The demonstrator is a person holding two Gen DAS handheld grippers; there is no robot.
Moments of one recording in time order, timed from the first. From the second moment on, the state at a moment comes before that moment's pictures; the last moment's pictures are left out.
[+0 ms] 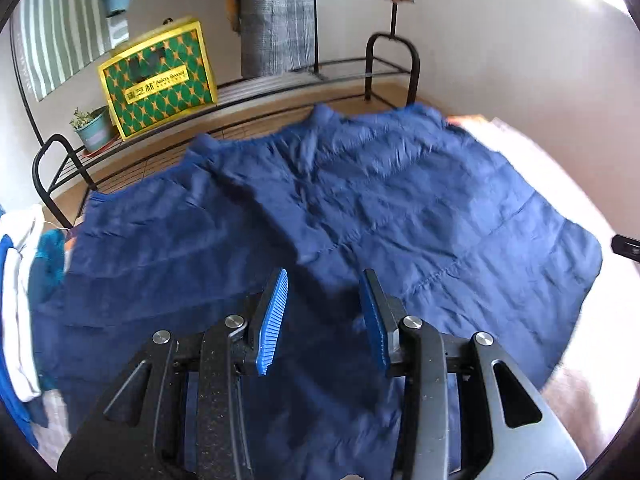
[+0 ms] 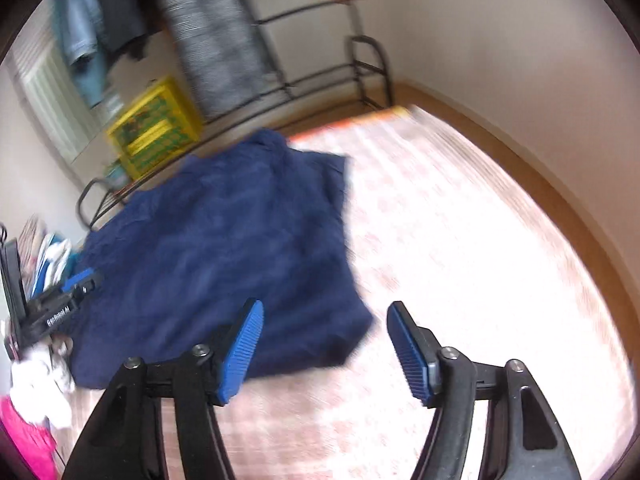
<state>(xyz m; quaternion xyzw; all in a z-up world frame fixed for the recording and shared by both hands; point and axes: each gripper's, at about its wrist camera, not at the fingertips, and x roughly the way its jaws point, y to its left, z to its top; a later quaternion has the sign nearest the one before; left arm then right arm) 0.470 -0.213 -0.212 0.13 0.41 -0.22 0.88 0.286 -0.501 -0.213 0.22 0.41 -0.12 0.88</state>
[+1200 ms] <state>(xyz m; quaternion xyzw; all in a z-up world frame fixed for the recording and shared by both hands) 0.366 -0.159 -0.163 0.08 0.40 -0.20 0.89 0.314 -0.436 -0.152 0.12 0.35 -0.08 0.93</state>
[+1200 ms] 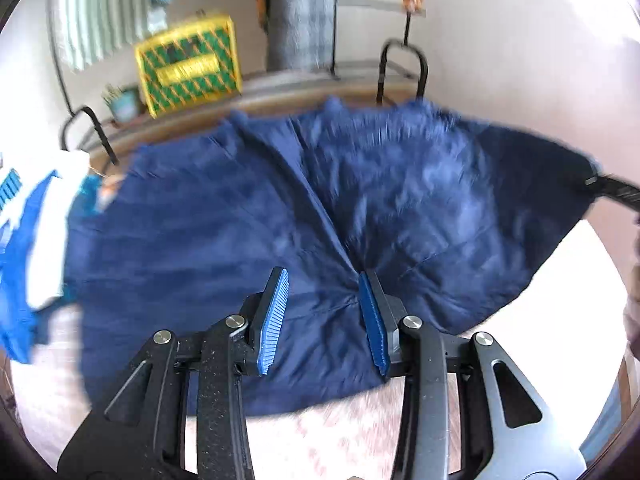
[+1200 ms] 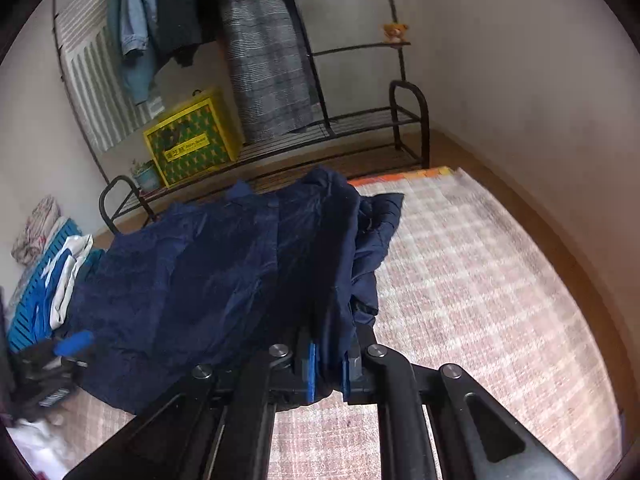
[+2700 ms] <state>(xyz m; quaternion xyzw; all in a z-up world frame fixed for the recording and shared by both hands) 0.305 0.232 -0.107 -0.21 0.34 0.06 0.91 0.387 0.053 -0.241 -0.13 0.41 0.22 0.87</state>
